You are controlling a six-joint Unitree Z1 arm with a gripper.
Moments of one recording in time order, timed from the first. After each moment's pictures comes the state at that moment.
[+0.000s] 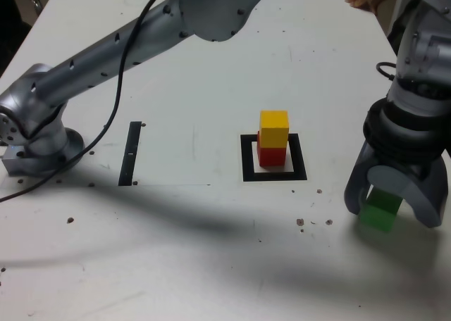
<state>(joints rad) -0.31 2.56 -2.52 1.58 0.08 0.19</state>
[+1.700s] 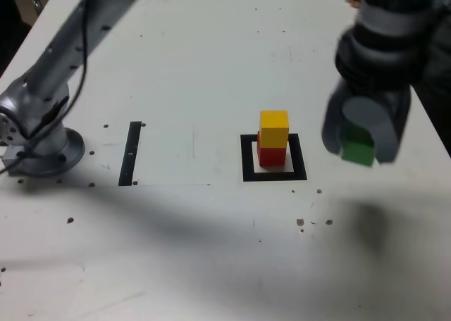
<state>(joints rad) -0.32 2.30 -2.36 1.62 0.18 0.11</state>
